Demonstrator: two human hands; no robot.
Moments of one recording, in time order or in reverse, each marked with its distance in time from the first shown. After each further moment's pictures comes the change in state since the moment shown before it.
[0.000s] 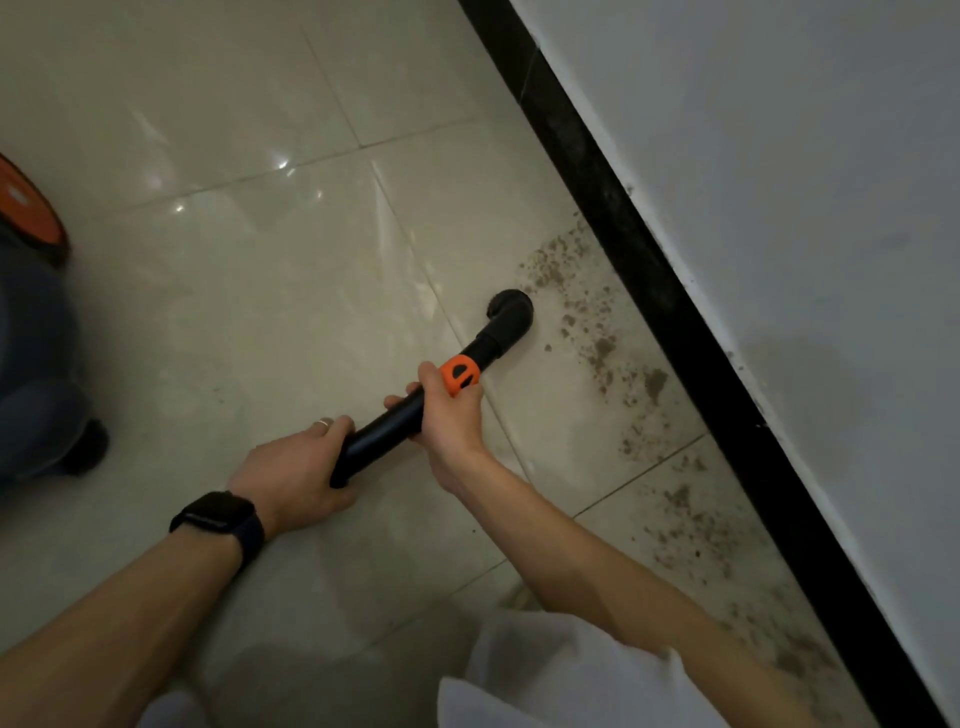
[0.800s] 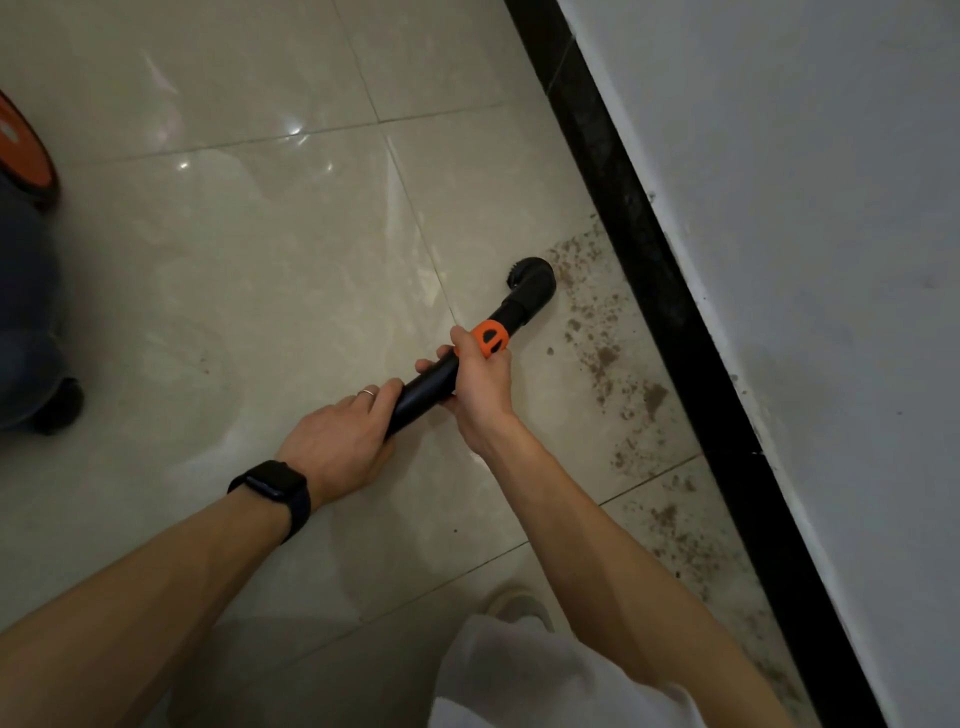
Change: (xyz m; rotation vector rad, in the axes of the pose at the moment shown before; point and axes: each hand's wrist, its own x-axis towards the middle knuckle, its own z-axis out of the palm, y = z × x) left_hand 0.031 0.042 0.020 -0.081 0.248 0.085; right_hand 0.026 -0.033 -0.019 -0.062 -0.001 -0.059
